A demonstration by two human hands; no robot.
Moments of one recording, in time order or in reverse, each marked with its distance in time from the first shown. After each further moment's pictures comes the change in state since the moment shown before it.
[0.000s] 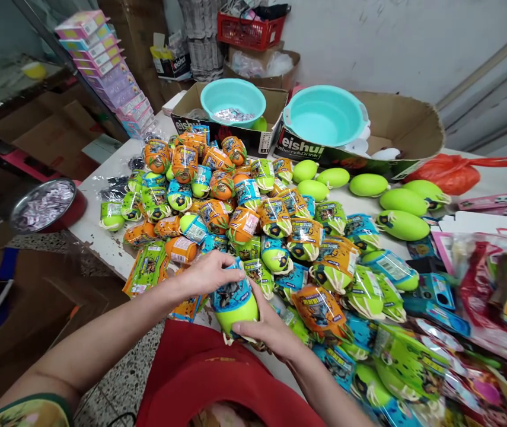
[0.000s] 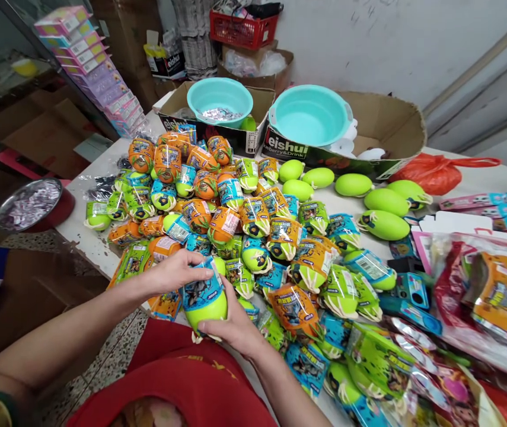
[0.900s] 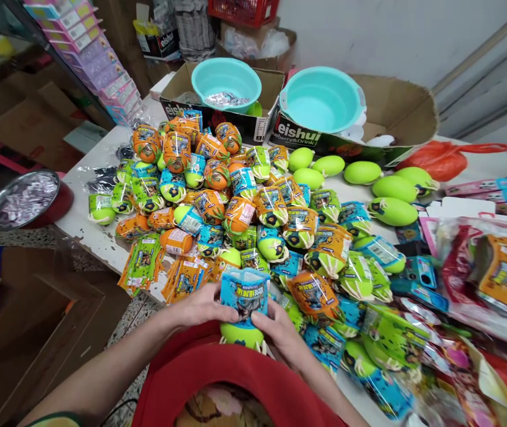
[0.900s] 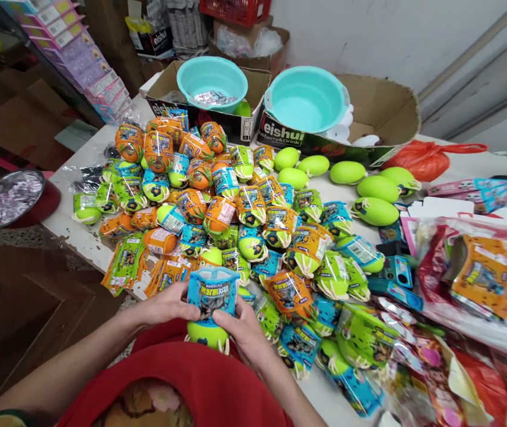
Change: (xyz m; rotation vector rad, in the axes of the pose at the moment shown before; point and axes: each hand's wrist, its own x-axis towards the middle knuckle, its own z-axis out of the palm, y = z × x) left_hand -0.043 -0.045 0.043 -0.660 -0.281 -0.070; right_hand -0.032 0.020 0.005 0.214 0.080 0.009
